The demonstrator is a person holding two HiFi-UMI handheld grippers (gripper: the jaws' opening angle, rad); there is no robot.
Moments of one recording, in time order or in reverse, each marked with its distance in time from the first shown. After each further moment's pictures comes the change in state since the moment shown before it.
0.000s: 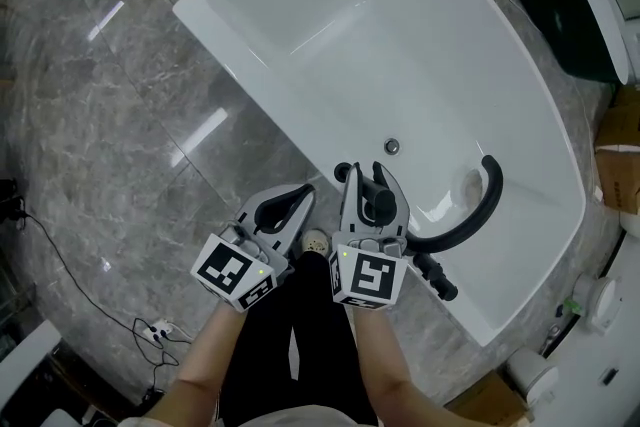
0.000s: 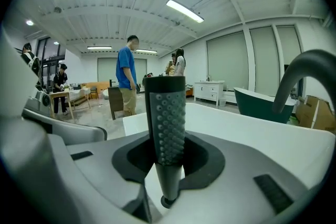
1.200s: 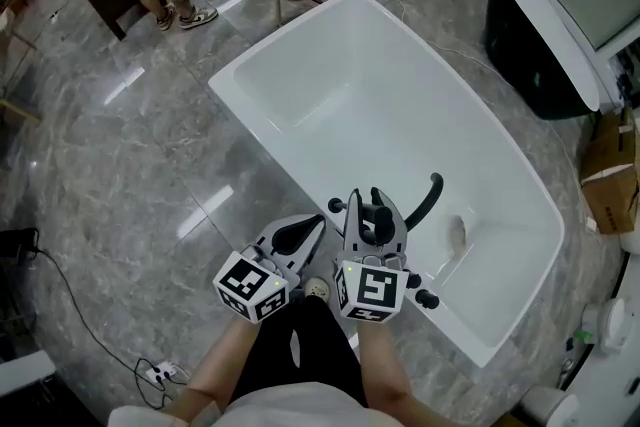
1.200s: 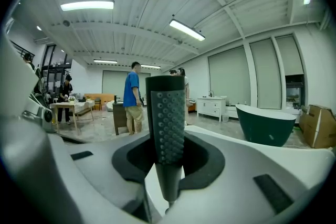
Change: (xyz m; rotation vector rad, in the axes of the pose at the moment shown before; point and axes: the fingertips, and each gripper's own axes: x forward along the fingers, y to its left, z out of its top) left arm -0.043 -0.103 0.084 0.099 -0.061 -0.041; right arm -0.093 0.001 0.130 -0.009 -0.153 0.030
